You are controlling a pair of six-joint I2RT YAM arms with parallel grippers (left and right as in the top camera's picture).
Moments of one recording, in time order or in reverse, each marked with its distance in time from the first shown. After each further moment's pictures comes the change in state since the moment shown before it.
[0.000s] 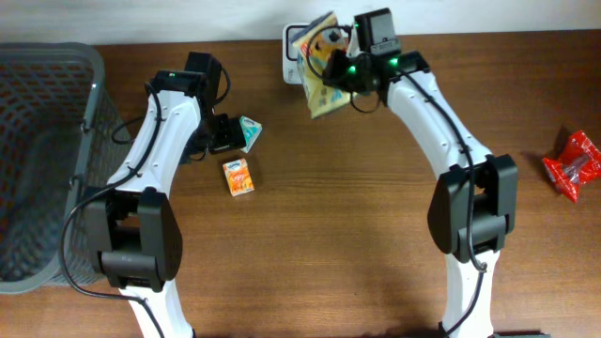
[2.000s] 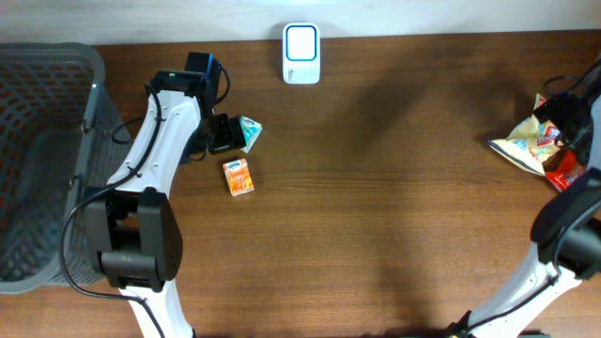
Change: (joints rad) left arm 0.000 0.000 0.000 0.000 0.000 0.000; right arm -0.807 -0.055 0.002 -0.554 0.402 -0.020
